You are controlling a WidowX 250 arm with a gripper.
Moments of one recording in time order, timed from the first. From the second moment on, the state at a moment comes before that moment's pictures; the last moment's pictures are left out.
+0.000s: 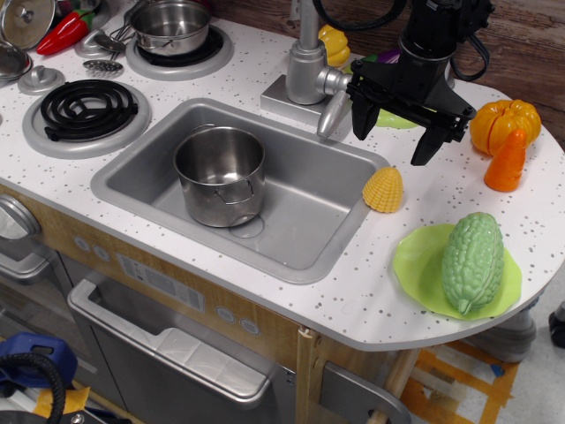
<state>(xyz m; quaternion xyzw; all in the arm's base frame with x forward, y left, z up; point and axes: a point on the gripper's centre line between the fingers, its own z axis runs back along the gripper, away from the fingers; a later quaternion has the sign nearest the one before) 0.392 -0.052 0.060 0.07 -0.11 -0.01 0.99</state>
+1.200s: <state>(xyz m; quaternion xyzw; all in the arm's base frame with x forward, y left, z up) 0.387 -0.053 0.020 0.06 -0.13 0.01 0.99</state>
